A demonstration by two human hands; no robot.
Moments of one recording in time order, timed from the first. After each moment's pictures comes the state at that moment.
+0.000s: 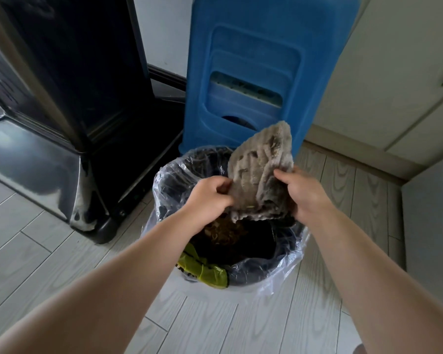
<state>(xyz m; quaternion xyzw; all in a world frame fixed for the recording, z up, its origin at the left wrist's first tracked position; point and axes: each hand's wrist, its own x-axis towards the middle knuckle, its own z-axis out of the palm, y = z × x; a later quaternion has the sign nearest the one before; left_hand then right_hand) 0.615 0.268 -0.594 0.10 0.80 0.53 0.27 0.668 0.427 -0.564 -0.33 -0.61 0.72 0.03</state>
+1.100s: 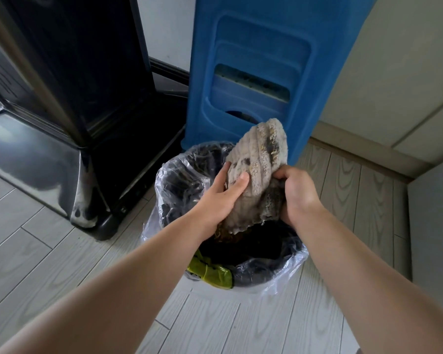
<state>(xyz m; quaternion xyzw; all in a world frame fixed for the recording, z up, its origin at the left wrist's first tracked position) 0.623 0.275 -0.608 0.03 0.64 0.68 0.37 0.661 0.397 -0.561 -0.43 -0.50 0.75 0.04</state>
